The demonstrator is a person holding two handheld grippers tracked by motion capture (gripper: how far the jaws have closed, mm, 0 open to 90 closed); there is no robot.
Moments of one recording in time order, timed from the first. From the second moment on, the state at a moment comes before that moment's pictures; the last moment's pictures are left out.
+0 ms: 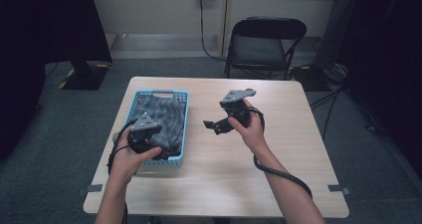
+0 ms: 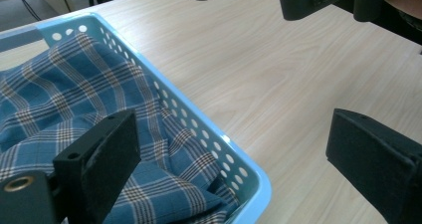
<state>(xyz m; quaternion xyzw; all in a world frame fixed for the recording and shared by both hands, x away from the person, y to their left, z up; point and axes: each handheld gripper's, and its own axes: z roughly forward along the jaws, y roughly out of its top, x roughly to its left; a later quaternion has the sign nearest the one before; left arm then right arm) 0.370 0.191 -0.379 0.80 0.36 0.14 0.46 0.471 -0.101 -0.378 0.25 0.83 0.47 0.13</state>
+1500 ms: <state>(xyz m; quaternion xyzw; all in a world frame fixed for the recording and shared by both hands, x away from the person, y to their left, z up) 0.358 0.146 -0.400 0.83 0.33 0.12 0.44 0.448 -0.171 -0.428 0.23 0.84 0.47 0.12</state>
